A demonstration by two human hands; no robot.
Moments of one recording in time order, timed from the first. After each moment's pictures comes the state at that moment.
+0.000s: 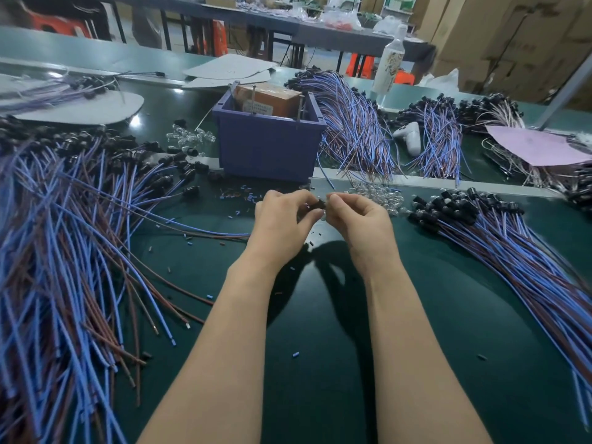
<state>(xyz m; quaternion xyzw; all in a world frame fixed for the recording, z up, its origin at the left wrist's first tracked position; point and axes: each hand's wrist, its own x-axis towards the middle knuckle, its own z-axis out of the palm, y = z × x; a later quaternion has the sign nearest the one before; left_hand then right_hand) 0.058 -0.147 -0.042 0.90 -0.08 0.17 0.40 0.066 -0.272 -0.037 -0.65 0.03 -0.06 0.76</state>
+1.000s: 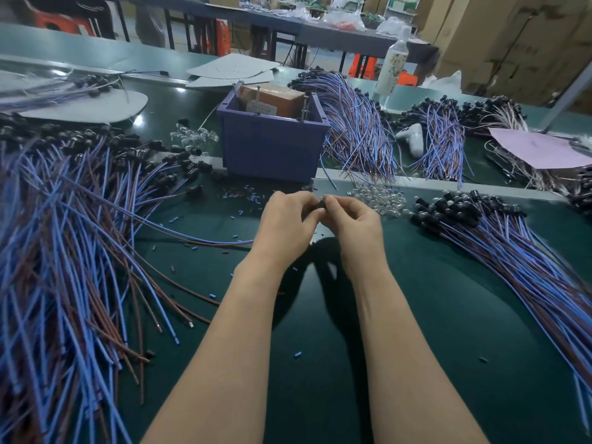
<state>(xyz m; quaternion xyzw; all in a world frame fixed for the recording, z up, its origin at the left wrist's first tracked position) 0.059 -0.151 -0.041 0.88 -0.08 0.17 0.43 0.065 -0.258 -0.044 -0.65 0.04 -0.08 0.76</state>
